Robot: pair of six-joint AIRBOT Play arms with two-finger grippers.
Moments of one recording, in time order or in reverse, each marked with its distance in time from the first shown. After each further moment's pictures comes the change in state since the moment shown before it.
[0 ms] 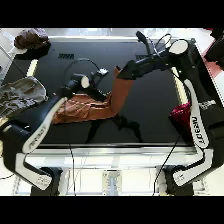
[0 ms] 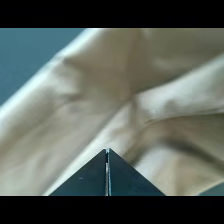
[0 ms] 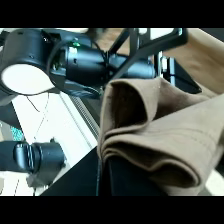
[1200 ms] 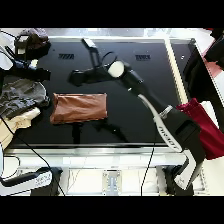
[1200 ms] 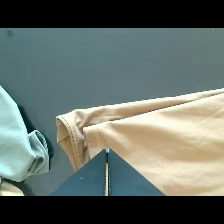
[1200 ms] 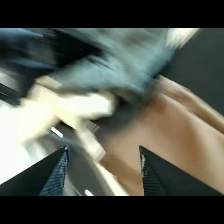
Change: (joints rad) left arm 0.491 0.381 0.000 0.066 -0.180 -0.063; right arm 0.406 -0.179 0.156 -0.276 -0.519 0.084
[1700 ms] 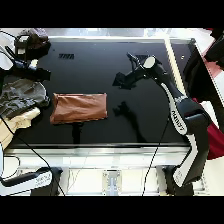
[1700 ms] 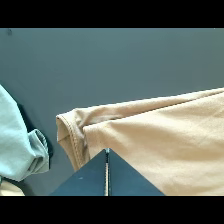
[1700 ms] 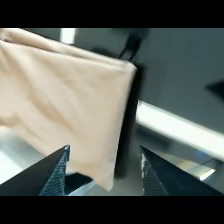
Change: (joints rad) left arm 0.000 -0.002 0.000 0.000 -0.002 0.000; right arm -0.370 -0.106 -0.143 0.041 0.334 0.179
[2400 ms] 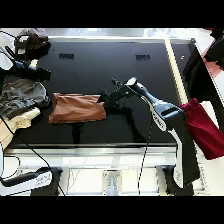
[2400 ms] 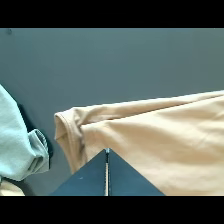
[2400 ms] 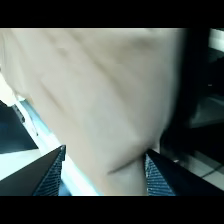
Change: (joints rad) left arm 0.000 0.000 0.000 0.000 -0.001 0.000; right arm 0.150 -0.236 -0.030 0.318 -0.027 -0.045
